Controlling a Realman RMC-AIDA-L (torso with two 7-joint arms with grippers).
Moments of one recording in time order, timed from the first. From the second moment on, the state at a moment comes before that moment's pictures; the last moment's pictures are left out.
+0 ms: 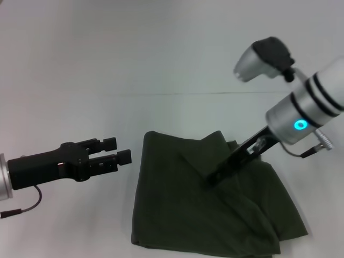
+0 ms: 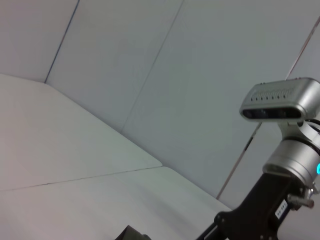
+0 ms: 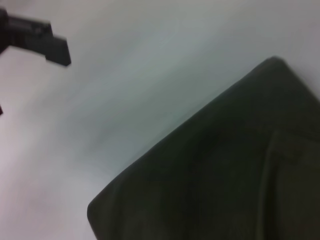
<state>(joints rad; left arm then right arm) -0.53 -2.08 0.51 0.69 1.99 1.66 -1.62 1.07 2.00 -1.01 -0.54 -2.46 -1.42 2.27</state>
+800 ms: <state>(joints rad) -0.52 -2.09 0.50 0.69 1.98 1.67 -1.62 1.08 2.08 -1.08 -0.53 -2.57 -1.24 2.30</state>
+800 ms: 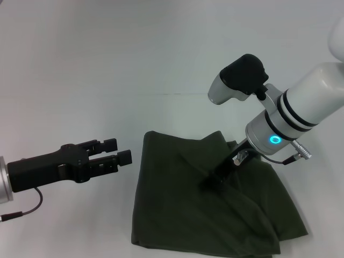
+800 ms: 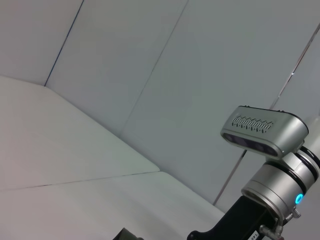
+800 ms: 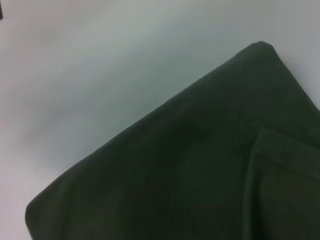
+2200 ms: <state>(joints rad) -0.54 -2.09 0.50 0.69 1.96 1.68 -1.63 0.75 1.98 -0.83 -0.74 -2.35 -1.40 2.28</state>
